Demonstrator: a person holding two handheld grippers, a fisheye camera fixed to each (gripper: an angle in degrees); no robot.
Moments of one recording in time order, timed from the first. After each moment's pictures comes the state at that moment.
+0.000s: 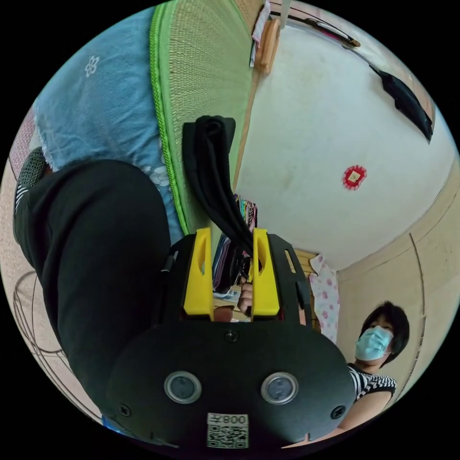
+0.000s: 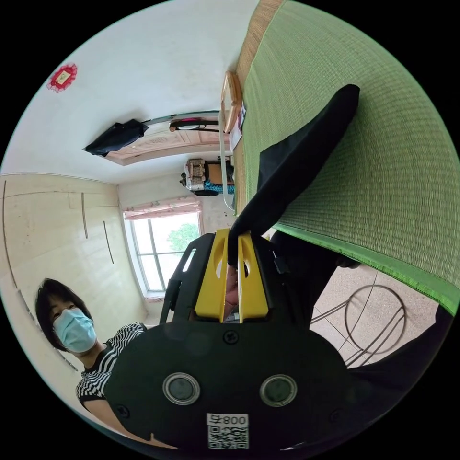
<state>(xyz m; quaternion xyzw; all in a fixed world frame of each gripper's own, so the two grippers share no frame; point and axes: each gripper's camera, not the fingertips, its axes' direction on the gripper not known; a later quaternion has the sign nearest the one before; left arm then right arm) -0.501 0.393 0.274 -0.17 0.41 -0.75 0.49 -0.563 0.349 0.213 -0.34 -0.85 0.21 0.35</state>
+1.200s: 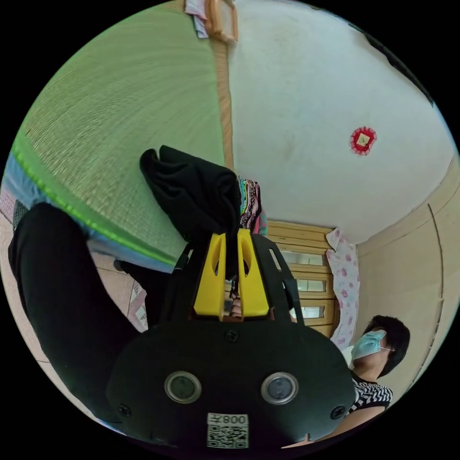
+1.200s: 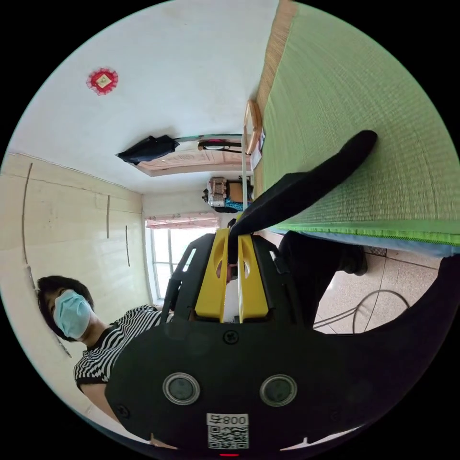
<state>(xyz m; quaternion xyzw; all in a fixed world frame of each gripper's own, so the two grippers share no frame) -0.416 0.068 0.321 -0.23 0.45 -0.66 0.56 -0.455 0.586 0.399 -0.26 -0.86 0.28 0.33</state>
